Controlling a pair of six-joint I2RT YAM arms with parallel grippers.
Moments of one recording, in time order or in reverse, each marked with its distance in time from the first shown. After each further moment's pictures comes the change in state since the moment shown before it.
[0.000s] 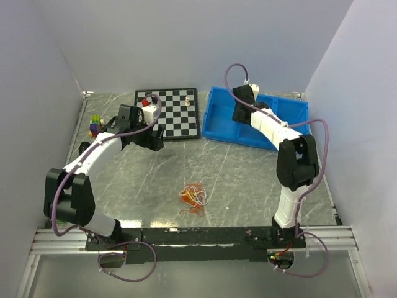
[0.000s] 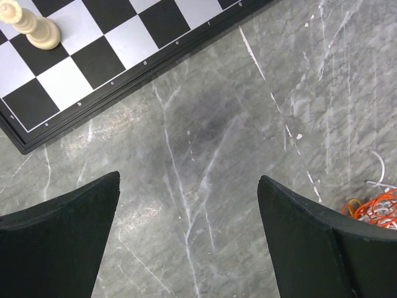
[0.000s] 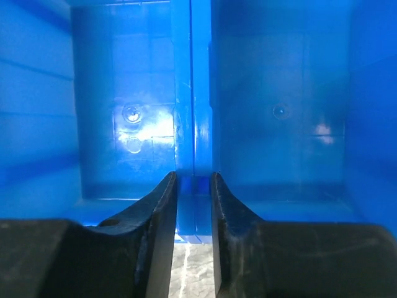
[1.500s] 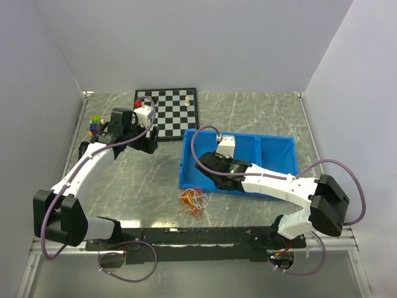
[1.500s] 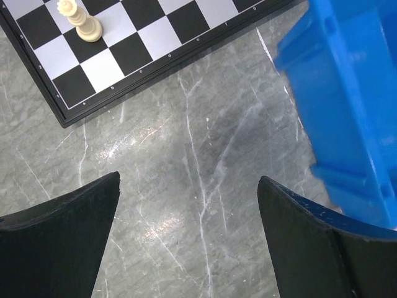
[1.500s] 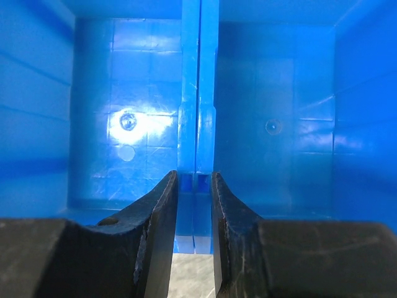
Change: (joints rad) left arm 0.000 -0.172 -0.068 -0.021 -0.085 0.019; right arm 0.706 -0.504 -0.572 -0.158 0.417 0.441
